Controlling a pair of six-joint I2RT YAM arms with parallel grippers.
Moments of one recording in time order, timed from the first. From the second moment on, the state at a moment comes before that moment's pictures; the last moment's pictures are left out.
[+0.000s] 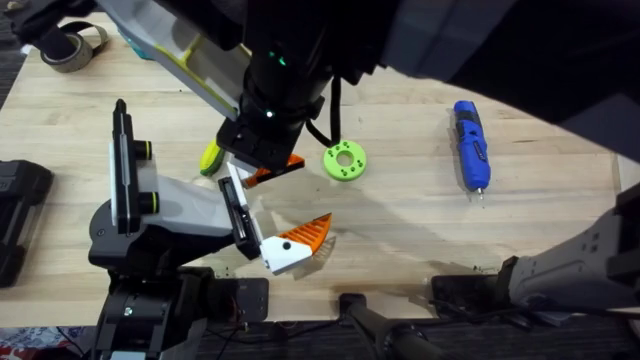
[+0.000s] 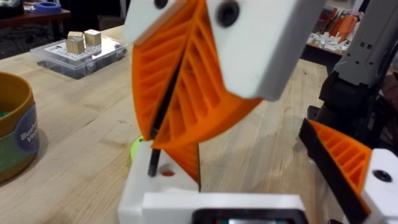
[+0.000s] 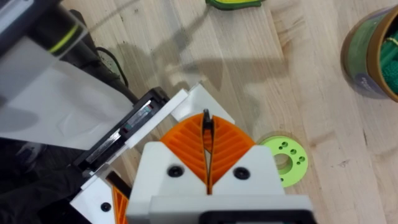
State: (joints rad) left arm -0.04 0.00 0.01 -0.12 1.13 -0.07; right arm 1.04 1.84 1.92 -1.26 -0.11 -0.13
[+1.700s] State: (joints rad) left arm -0.04 0.00 0.01 -0.11 1.13 -0.07; right arm 1.07 1.83 1.97 -1.34 -0.11 -0.13
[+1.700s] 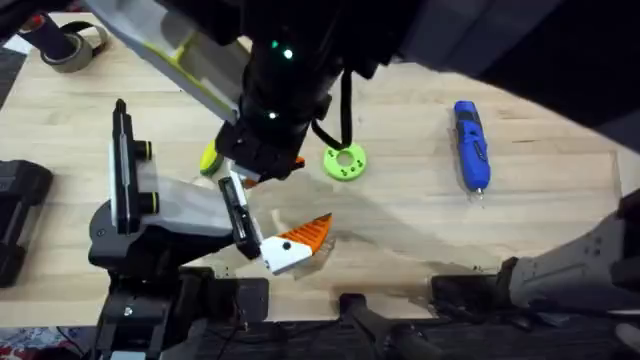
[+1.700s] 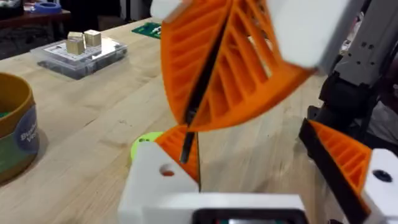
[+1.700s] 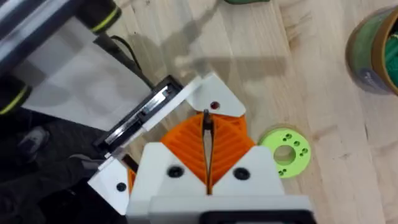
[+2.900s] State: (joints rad) left arm -0.04 0.00 0.01 -0.11 1.13 -0.07; right arm 1.07 1.86 1.97 -1.35 -0.08 -0.17
